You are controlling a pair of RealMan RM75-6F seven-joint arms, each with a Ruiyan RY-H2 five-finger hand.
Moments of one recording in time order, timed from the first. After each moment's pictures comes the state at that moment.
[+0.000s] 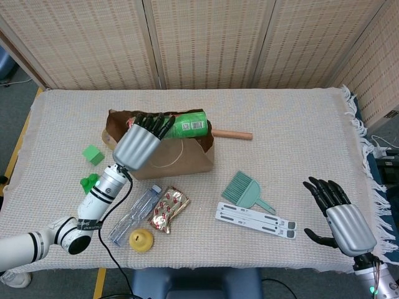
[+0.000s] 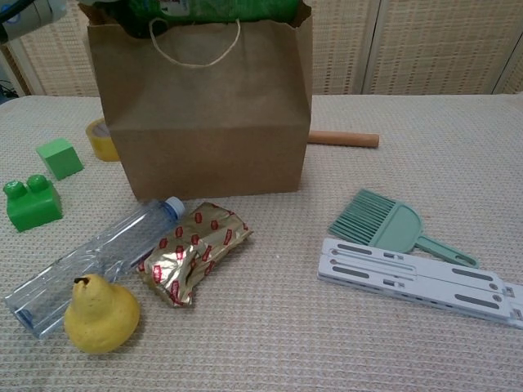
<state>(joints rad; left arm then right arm) -0.94 -1.33 -0.27 -1.59 1.26 1.13 1.00 0.11 -0.83 -0.01 -2.11 -1.62 1.37 -0.11</state>
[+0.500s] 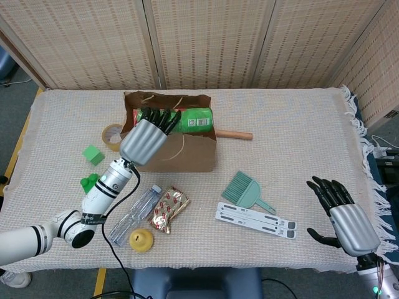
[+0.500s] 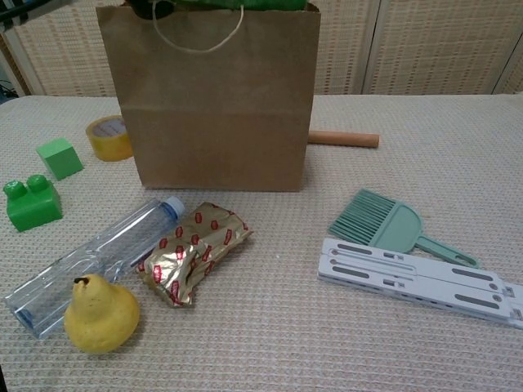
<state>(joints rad) -1.00 -1.31 -0.26 -1.58 1.26 1.13 1.14 0.11 -0.82 -0.01 -2.10 -1.62 1.38 -0.09</state>
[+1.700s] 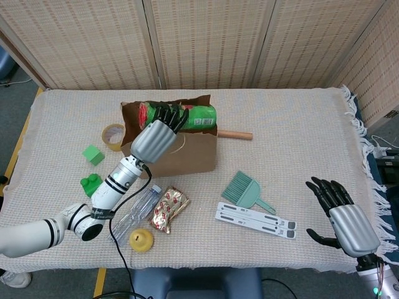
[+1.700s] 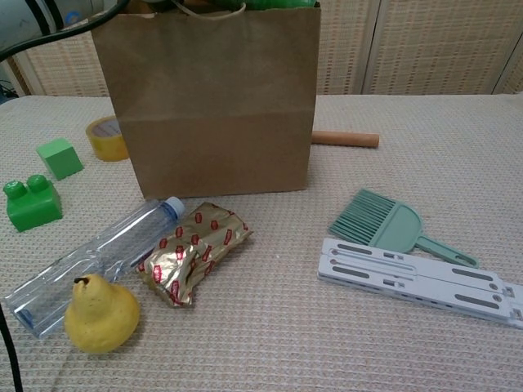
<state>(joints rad) -1.07 -1.38 -0.24 -1.47 1.27 1.12 1.36 0.11 -0.81 -0.01 -2.11 -1.63 1.38 -0.09</state>
